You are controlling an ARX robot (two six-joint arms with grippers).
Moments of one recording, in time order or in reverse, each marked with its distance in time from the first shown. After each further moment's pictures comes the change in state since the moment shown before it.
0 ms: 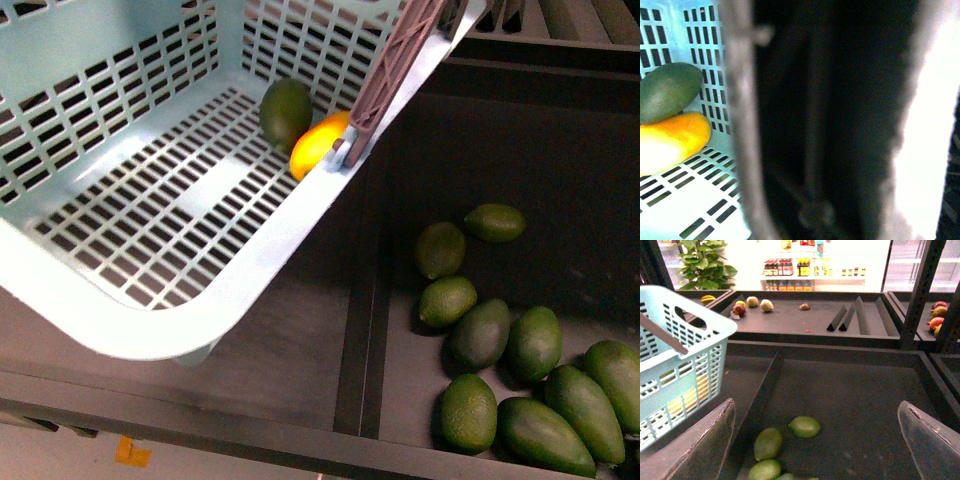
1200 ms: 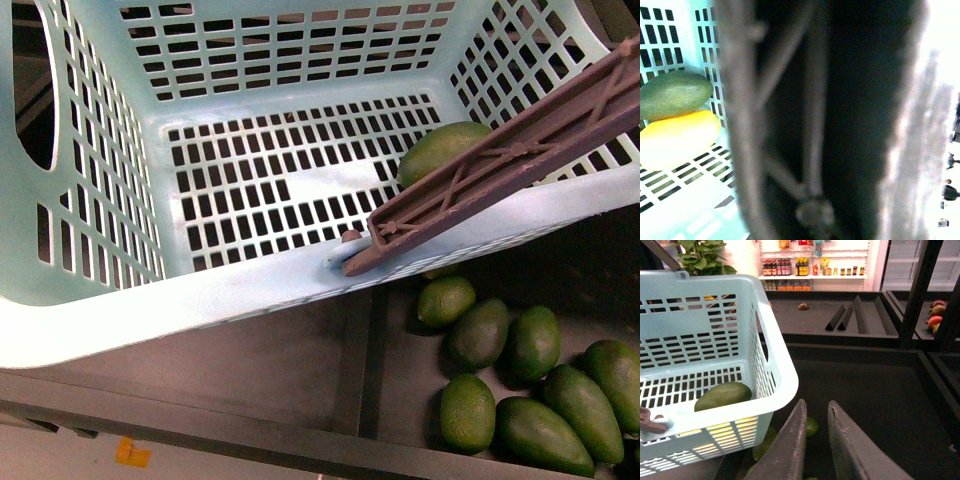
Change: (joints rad) left arm -0.154 -0.028 0.129 -0.249 0.440 0.371; right arm 0.000 0.001 0.000 0.000 0.000 0.000
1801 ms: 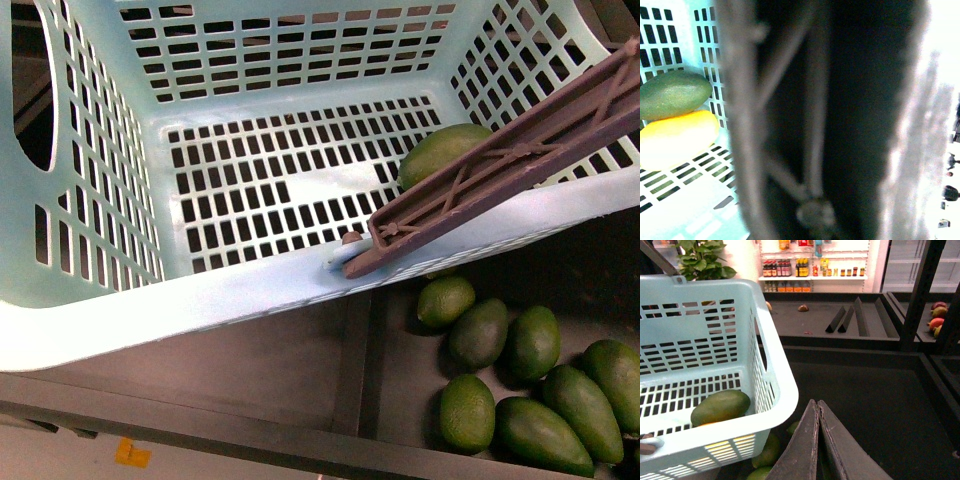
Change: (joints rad) left arm 0.000 0.000 0.000 0.000 0.000 -0.002; right arm 0.000 0.211 0.000 0.217 -0.001 0.002
